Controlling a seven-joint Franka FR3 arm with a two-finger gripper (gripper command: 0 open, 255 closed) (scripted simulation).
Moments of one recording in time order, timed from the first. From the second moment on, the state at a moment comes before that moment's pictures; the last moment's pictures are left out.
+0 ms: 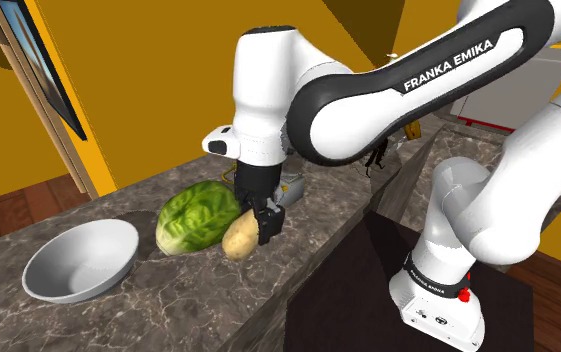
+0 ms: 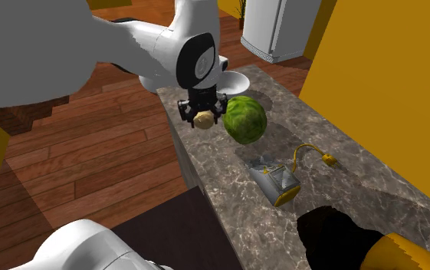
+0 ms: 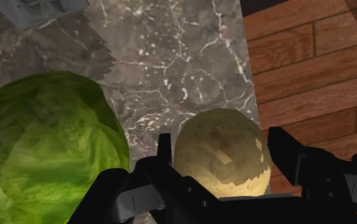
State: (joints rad) arm 0.49 -0.42 0.24 -2.50 0.15 2.16 -0.65
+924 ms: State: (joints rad) arm 0.48 -0.46 0.22 -2.34 0.14 1.96 -0.64
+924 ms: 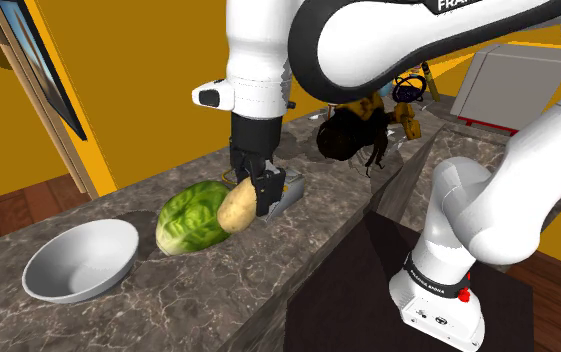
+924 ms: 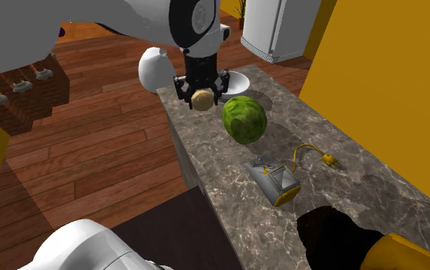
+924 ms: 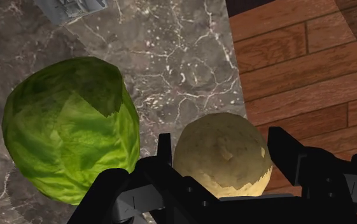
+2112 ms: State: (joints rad) arm 0.48 -0.46 0.21 -2.10 0.13 1.72 -0.63
